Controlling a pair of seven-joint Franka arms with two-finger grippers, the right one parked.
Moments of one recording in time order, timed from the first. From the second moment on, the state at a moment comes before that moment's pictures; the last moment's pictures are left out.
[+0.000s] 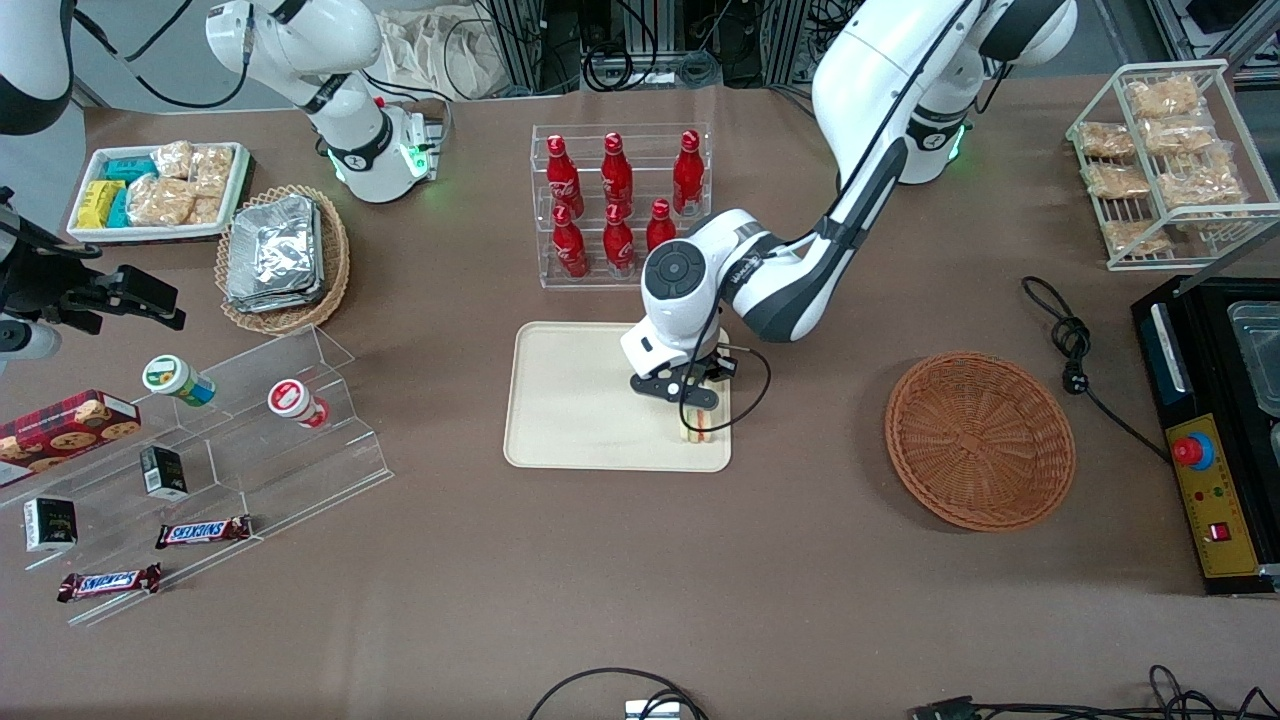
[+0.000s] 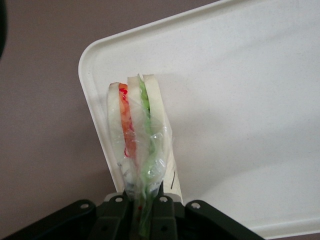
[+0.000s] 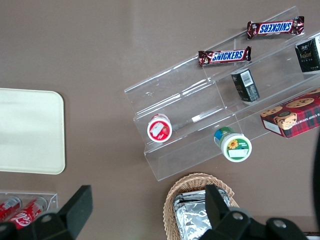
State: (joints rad) arm -0.59 0.61 -0.20 -1.67 0.23 2.19 -0.60
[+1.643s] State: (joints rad) arm -0.44 0.24 0.15 -1.63 -0.05 1.95 -0.34
